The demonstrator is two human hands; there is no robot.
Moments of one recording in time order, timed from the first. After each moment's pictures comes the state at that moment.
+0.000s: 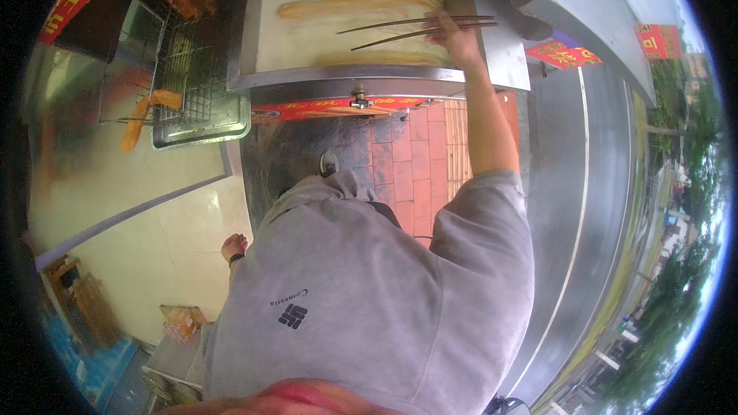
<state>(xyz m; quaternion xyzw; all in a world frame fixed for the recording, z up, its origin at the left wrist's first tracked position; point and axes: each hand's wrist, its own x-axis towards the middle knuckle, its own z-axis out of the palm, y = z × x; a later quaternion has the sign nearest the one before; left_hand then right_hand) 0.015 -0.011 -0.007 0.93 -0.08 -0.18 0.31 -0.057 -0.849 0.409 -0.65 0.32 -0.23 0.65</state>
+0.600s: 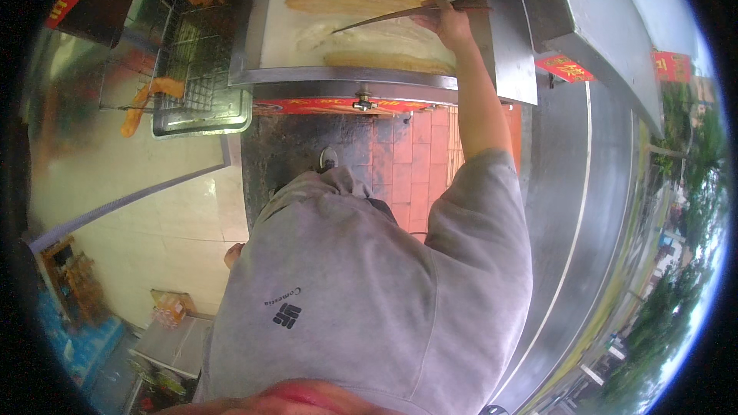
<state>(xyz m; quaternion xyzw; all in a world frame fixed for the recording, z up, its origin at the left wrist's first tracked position) -0.040 0.020 0.007 0.93 0.01 -0.26 0.24 0.002 -0.879 0.396 -0.53 0.34 -0.20 0.75</state>
